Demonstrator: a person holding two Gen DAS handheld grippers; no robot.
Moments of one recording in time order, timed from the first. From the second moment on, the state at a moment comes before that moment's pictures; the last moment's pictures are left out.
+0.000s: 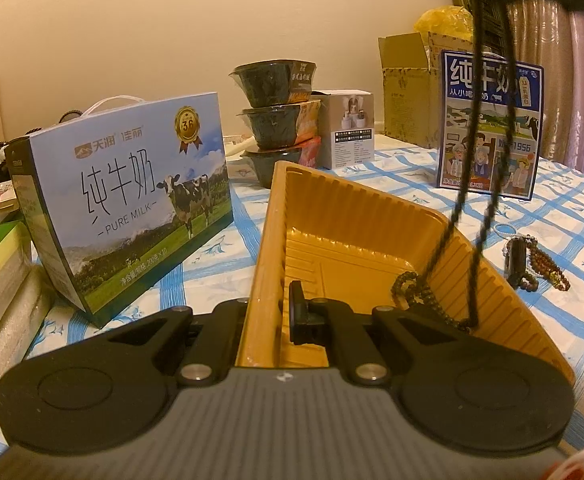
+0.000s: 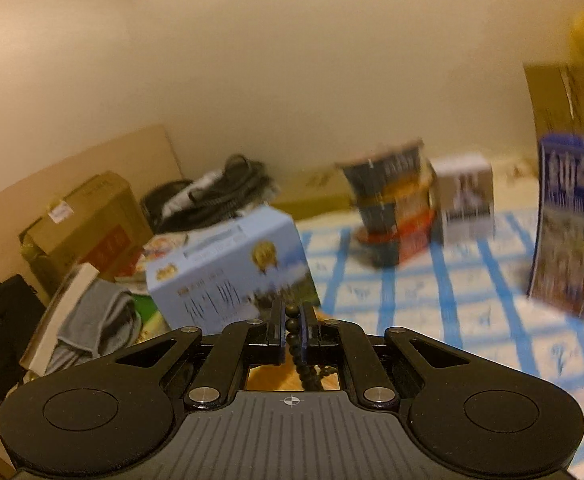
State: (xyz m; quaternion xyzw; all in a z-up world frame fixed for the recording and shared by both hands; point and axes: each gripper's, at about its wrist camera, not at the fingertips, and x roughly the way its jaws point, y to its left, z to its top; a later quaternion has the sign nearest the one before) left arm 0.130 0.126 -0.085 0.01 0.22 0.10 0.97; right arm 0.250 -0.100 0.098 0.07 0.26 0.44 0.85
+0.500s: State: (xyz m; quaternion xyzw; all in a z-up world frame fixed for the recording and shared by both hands) left arm 0.129 0.124 -0.084 0.02 0.22 0.10 0.97; right arm 0.255 -0.090 0.073 0.12 0.23 0.45 0.85
